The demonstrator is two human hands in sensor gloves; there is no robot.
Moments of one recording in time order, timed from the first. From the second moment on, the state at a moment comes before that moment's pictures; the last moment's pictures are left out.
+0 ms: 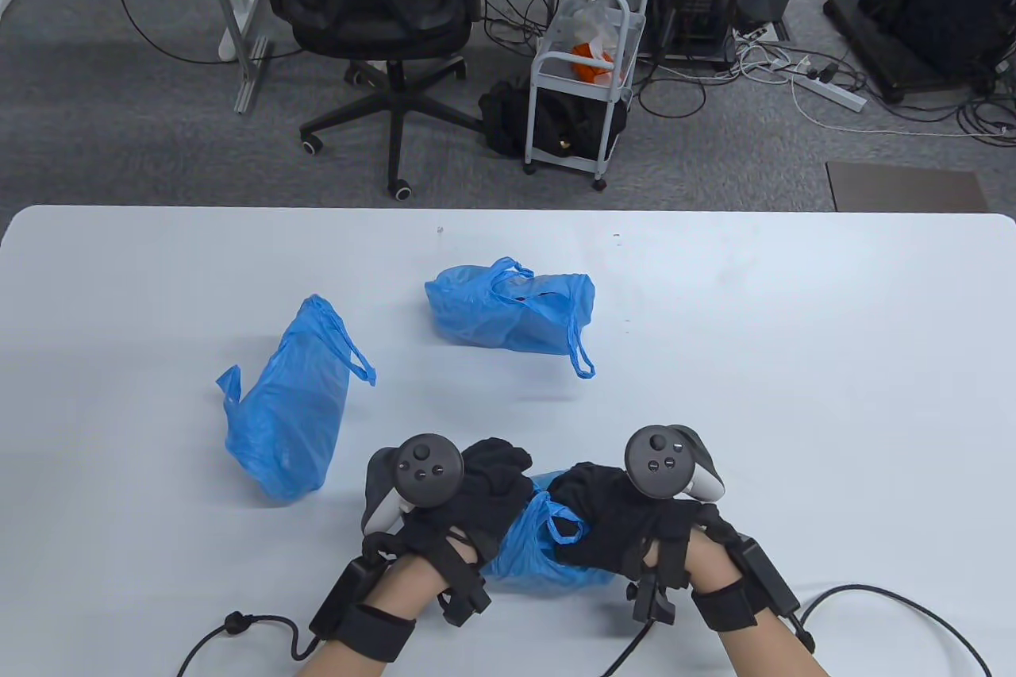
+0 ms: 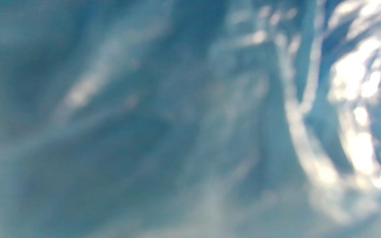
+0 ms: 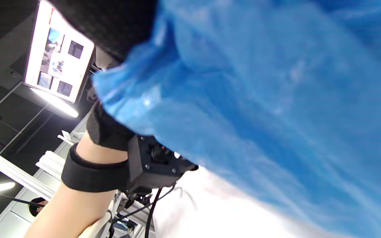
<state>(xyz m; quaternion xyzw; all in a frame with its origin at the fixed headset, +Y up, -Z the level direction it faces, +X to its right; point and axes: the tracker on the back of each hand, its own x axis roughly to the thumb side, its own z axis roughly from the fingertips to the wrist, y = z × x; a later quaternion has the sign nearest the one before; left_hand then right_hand) -0.102 -0.749 -0.270 -0.12 -0.23 0.42 0.87 0.117 -0.740 -0.274 0.41 0.21 0.77 0.44</state>
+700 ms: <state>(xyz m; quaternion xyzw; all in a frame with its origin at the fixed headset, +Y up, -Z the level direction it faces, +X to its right) -0.144 -0.718 -0.268 -0.02 -0.13 0.23 0.96 0.175 -0.702 -0.288 0.35 0.14 0.76 0.53</state>
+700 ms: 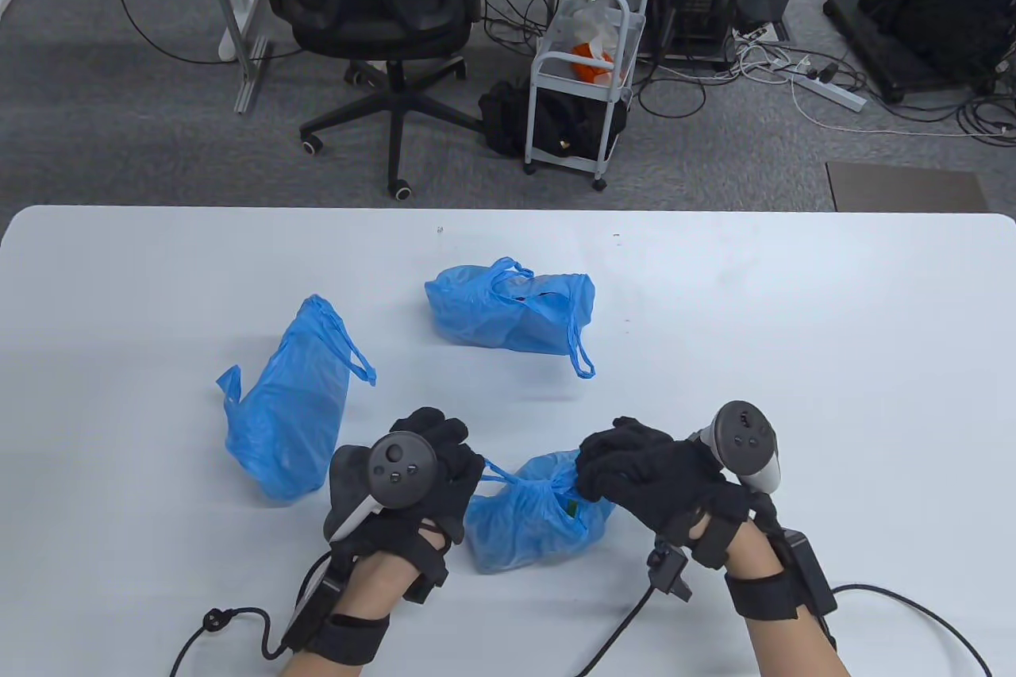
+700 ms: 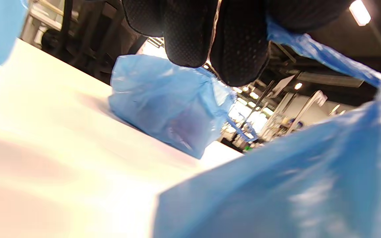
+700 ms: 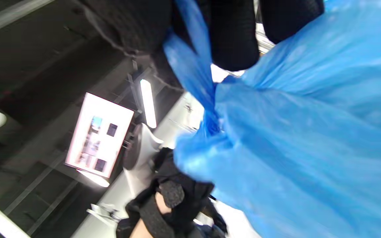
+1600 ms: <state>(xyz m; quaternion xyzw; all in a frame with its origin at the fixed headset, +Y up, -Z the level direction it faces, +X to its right) -0.121 -0.736 -0.215 -0.08 -0.26 0.01 0.96 0.122 -0.743 -0.278 0.33 0.18 0.91 0.15</state>
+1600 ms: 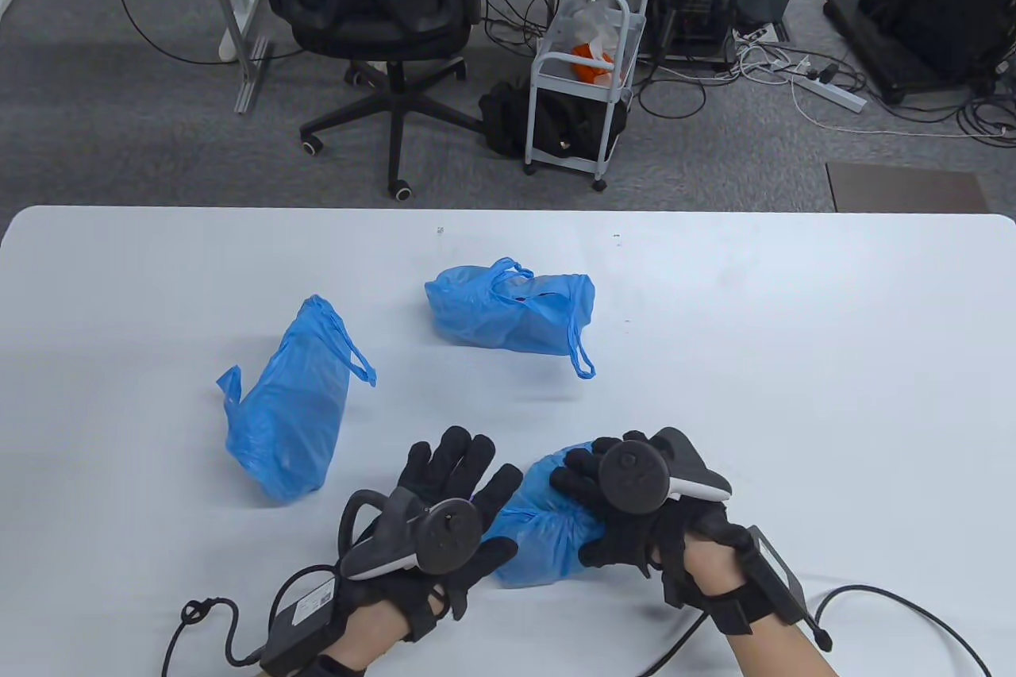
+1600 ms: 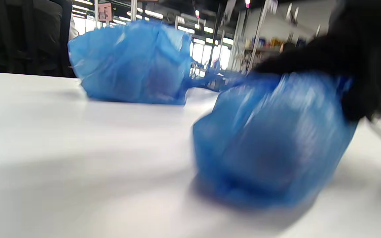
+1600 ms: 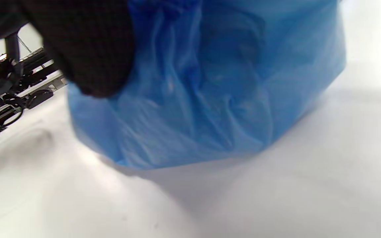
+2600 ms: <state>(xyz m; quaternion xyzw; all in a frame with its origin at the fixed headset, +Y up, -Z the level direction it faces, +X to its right) -0.132 -0.745 -0.218 -0.14 -0.23 0.03 0.96 0.355 -0.693 -0.314 -0.11 -0.19 0.89 0.41</state>
